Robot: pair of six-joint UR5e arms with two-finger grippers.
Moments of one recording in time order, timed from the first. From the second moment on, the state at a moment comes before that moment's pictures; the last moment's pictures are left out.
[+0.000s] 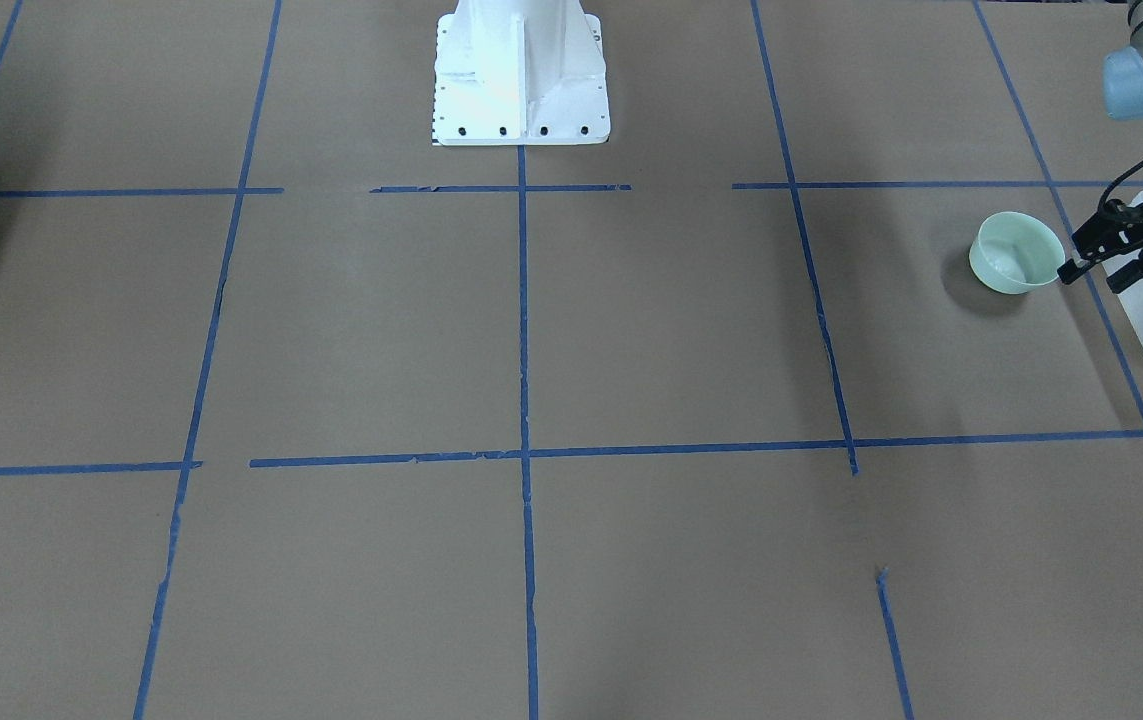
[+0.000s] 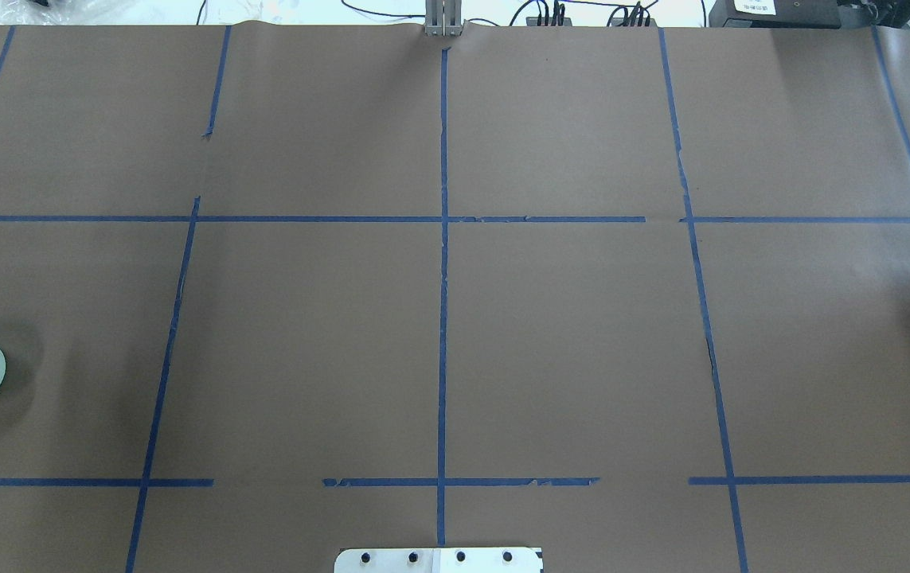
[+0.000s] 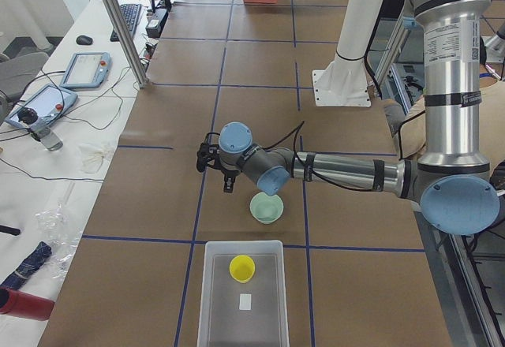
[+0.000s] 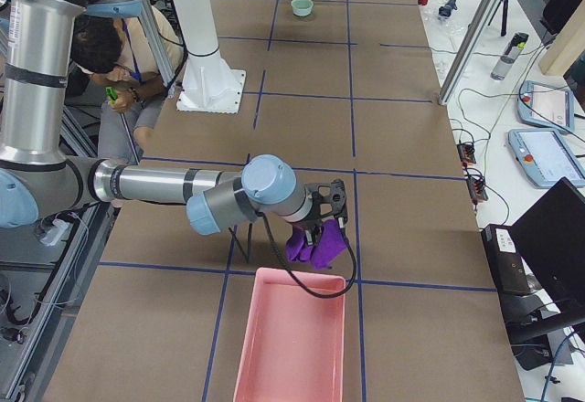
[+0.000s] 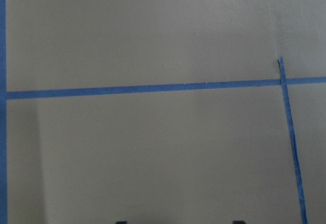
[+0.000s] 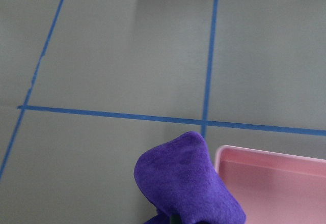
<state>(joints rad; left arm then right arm) -1.25 -1.45 -1.73 -2.19 -2.41 -0.63 1.79 -1.80 1.81 -1.29 2.52 -0.03</state>
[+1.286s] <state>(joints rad) -1.04 -1.30 -1.81 -2.19 -2.26 -0.88 1.89 -1.72 1.49 -1.49 2.38 -0.54</state>
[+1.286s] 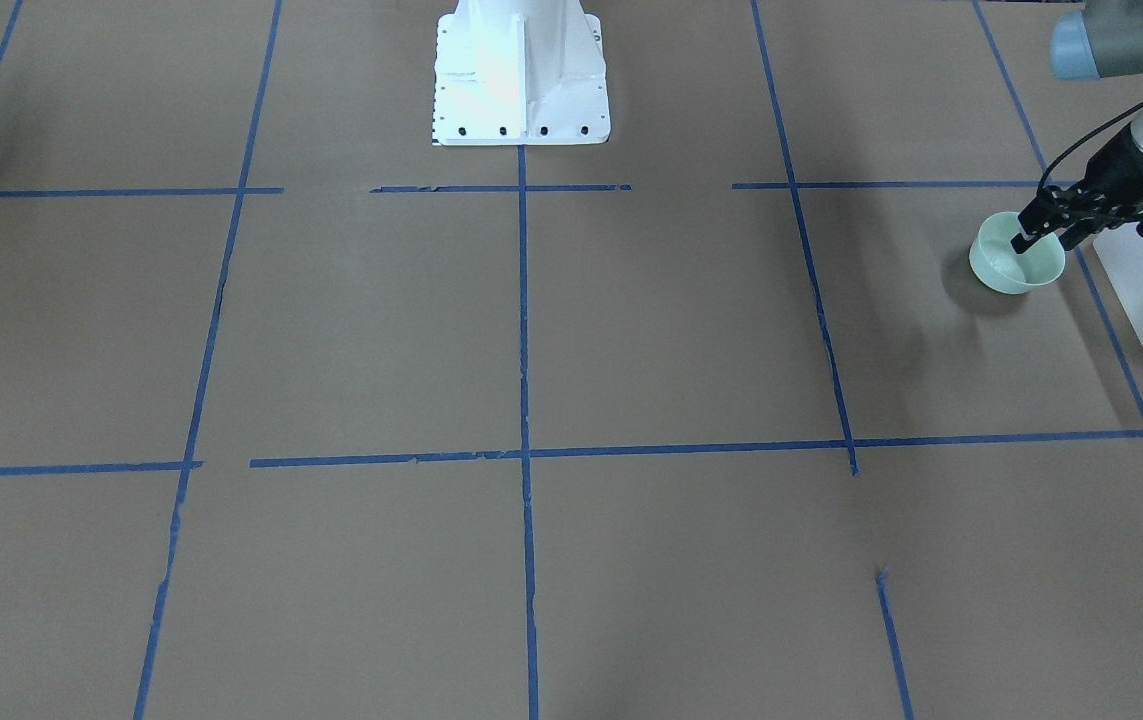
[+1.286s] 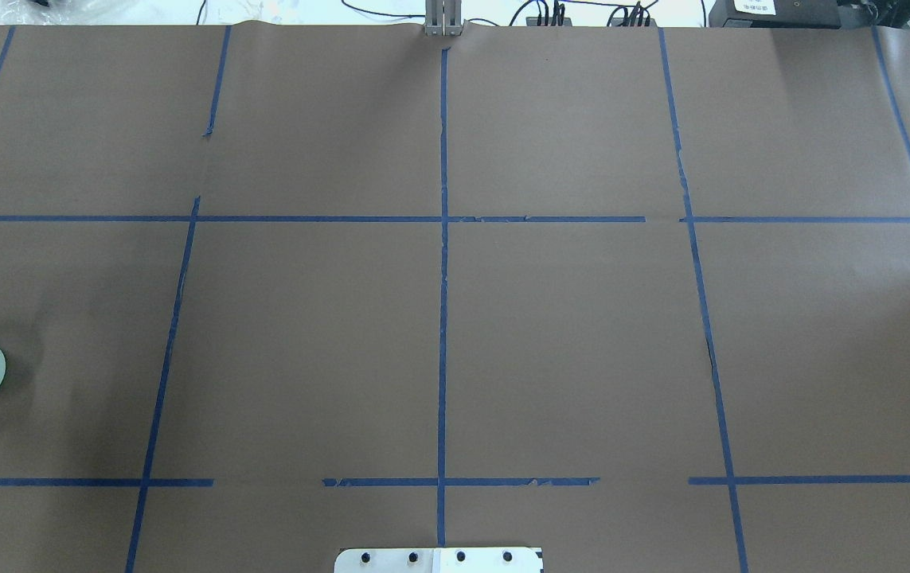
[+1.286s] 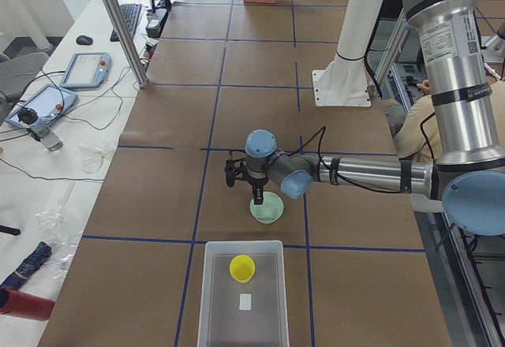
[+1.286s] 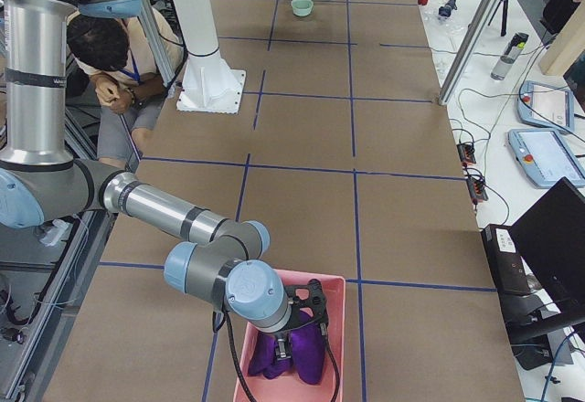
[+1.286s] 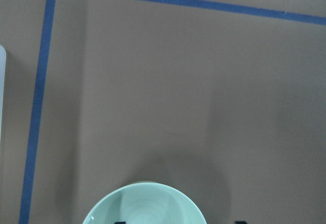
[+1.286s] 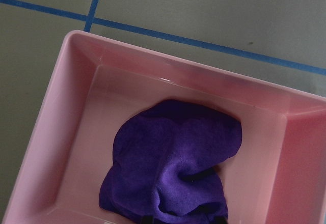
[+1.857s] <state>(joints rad) -0.91 -1.33 -1.77 -2.23 -2.18 -0.95 1.74 -1.61 1.54 -1.48 2.41 -0.34</state>
